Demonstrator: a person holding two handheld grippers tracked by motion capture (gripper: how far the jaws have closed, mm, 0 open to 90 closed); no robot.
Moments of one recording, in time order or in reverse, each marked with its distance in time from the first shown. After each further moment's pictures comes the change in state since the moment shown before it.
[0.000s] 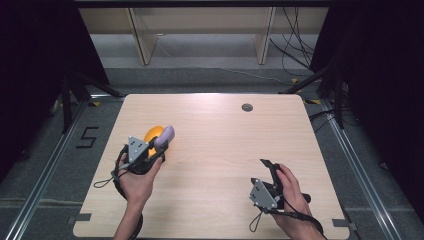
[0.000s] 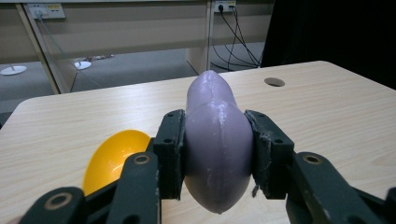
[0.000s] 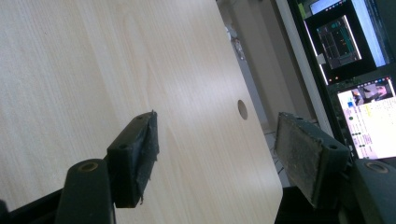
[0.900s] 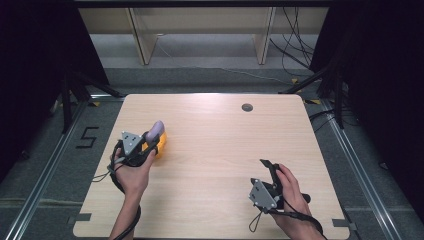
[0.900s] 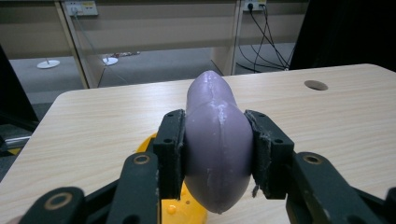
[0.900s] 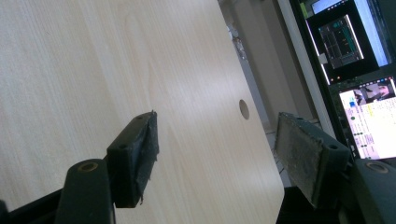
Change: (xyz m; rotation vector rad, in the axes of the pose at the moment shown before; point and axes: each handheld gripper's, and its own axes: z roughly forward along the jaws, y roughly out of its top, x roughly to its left) left arm 0.027 -0.005 0.021 0.009 0.113 -0.028; right arm 0.001 0.000 0.001 0.001 0.006 0.002
